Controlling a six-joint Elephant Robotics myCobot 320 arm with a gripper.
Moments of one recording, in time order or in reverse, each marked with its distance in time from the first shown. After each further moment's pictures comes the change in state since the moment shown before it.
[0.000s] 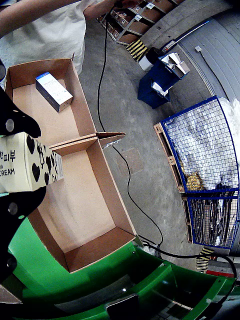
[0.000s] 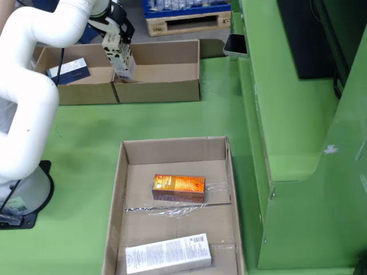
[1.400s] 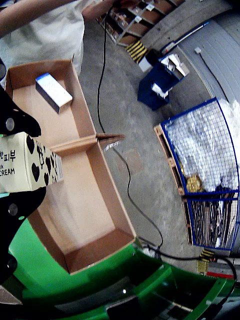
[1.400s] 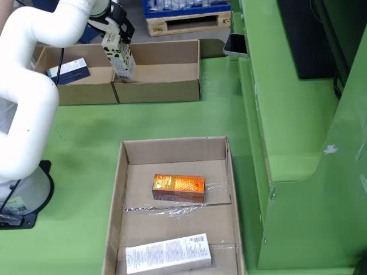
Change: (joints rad) arm 0.000 0.000 0.000 0.000 0.000 0.000
